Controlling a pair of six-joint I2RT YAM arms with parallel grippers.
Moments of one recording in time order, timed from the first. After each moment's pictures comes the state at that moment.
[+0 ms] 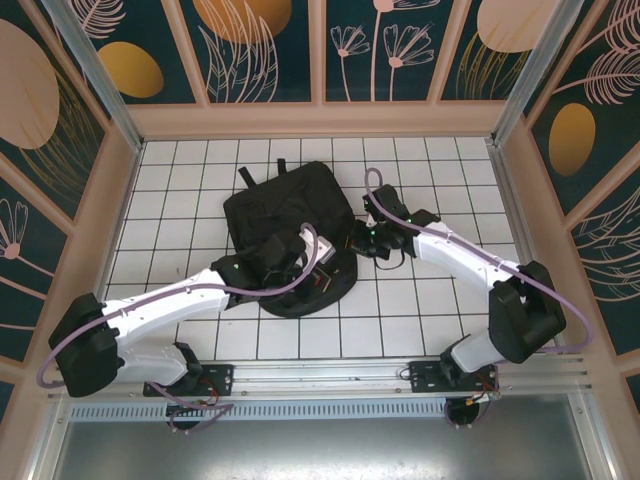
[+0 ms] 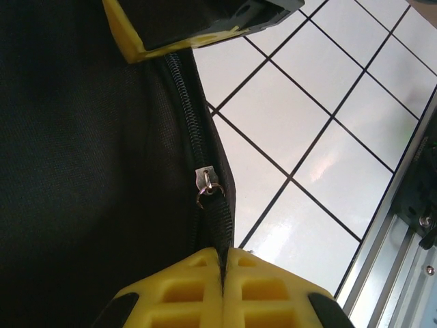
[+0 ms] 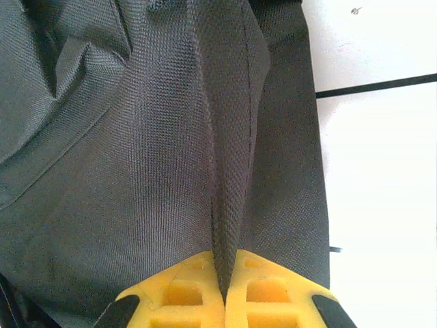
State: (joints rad) left arm -0.96 1.28 0.85 -0.32 0.18 -0.29; right arm 0.58 1.47 1.03 -0.56 -0.25 0.78
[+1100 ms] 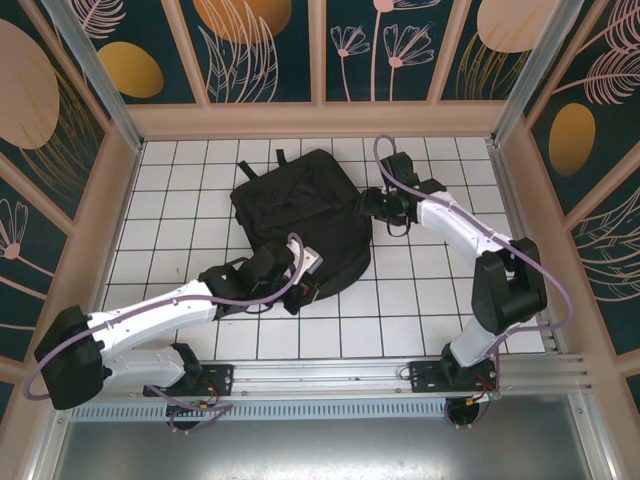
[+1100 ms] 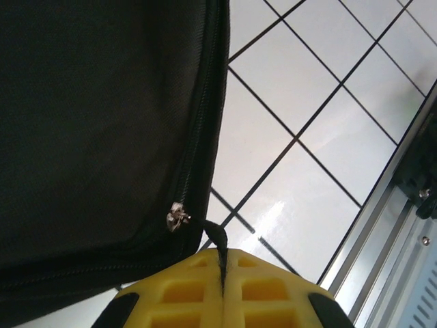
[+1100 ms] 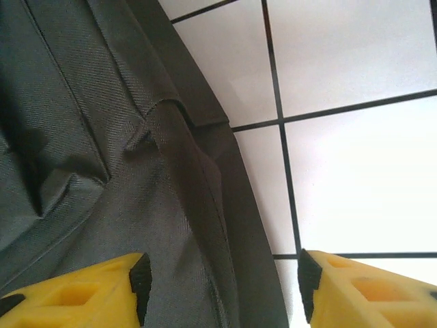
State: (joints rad) left arm -0.96 1.20 0.75 -0.34 0.20 -0.35; right arm 0.42 1.62 1.24 -0.59 -0.07 0.60
